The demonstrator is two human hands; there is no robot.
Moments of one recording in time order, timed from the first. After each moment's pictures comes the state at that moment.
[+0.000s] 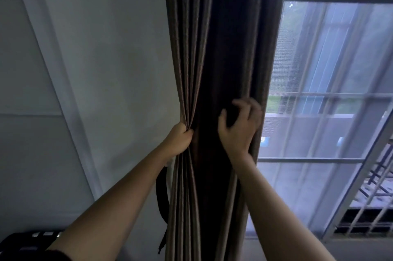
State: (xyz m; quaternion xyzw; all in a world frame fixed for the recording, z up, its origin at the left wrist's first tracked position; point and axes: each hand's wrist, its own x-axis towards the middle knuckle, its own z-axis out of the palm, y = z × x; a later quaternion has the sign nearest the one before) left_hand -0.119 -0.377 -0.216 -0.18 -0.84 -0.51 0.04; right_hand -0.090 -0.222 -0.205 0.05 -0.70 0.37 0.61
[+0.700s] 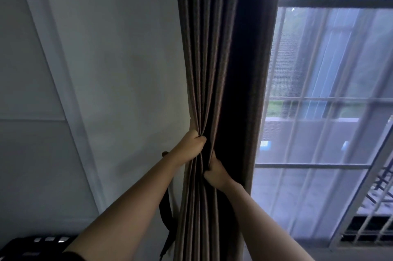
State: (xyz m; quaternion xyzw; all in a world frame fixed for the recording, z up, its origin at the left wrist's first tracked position) left_hand -0.118 -0.355 -0.215 -0.19 -0.82 -0.54 -0.03; right_hand -0.109 -0.234 -0.301 0.15 -0.84 0.52 0.04
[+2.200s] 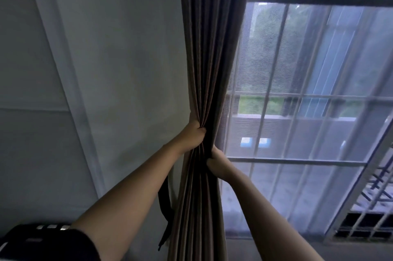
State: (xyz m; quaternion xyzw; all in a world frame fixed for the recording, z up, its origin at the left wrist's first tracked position) left_hand -0.118 -0.350 -0.208 -0.16 -0.85 -0.50 0.02; right_hand -0.101 -0.231 -0.276 0.15 -0.88 0.46 0.01
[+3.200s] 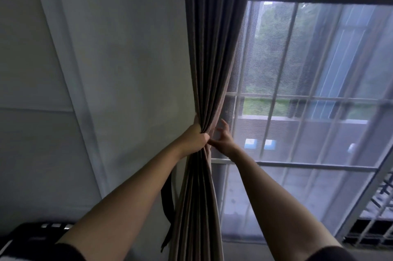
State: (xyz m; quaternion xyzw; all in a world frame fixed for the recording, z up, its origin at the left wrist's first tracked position) left_hand -0.102 -0.359 -0.197 -0.16 -0.86 -0.49 0.01; right_hand -0.158 -0.218 -0.254 0.06 -0.84 0.54 0.04
